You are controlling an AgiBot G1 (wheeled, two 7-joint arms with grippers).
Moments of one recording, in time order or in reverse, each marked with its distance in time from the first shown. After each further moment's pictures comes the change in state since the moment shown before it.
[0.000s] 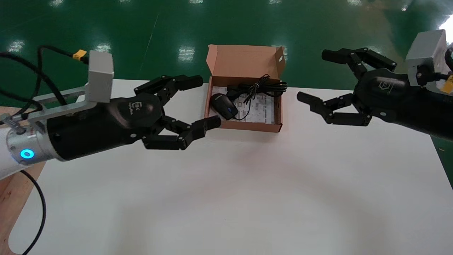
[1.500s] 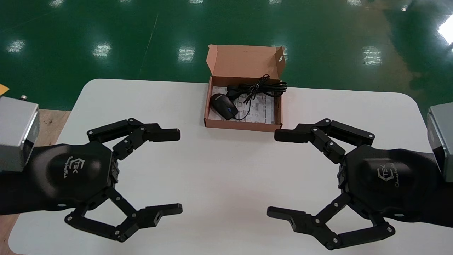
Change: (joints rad) left arm 0.145 -0.217 -0.215 -0.280 0.021 0.235 -0.148; right arm -0.205 0.091 0.081 0.372 0.149 -0.227 0.305
